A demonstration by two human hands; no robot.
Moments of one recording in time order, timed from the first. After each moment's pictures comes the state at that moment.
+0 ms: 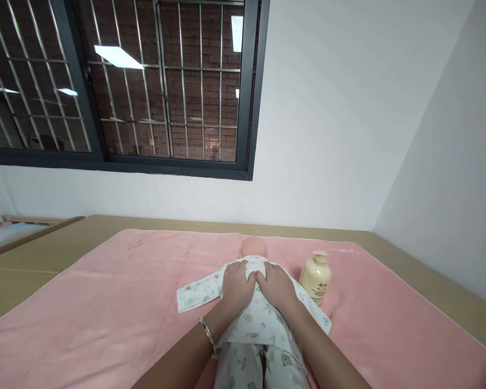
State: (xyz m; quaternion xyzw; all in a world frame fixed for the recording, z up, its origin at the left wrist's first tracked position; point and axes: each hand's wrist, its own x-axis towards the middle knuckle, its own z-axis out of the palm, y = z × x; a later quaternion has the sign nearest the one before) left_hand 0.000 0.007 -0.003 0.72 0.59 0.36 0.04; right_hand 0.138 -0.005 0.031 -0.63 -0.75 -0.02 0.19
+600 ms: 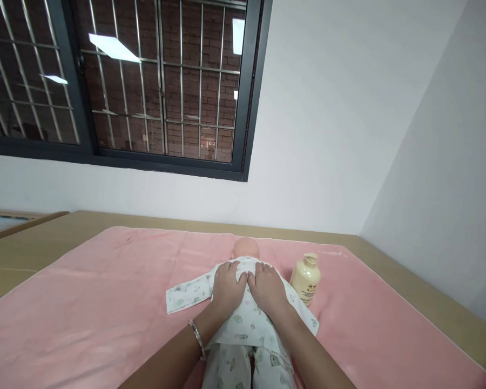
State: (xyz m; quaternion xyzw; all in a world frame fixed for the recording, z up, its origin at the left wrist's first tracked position) left_hand 0.000 0.005 -0.009 0.70 0.58 0.42 0.04; right_hand 0.128 -0.017 0.036 -0.63 -0.76 -0.09 0.14
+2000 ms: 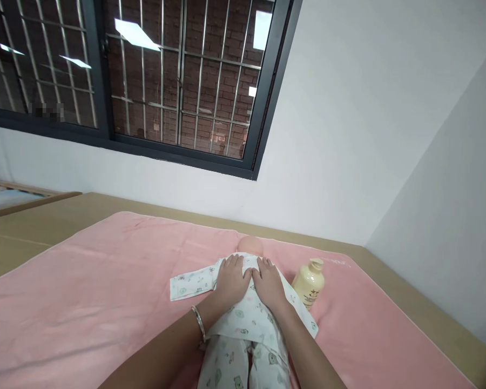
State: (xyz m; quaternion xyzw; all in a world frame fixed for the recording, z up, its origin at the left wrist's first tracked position) left_hand 0.003 0.005 0.001 0.73 0.59 0.35 0.00; right_hand 0.134 -0.001 0.033 -0.64 -0.75 -0.01 0.16
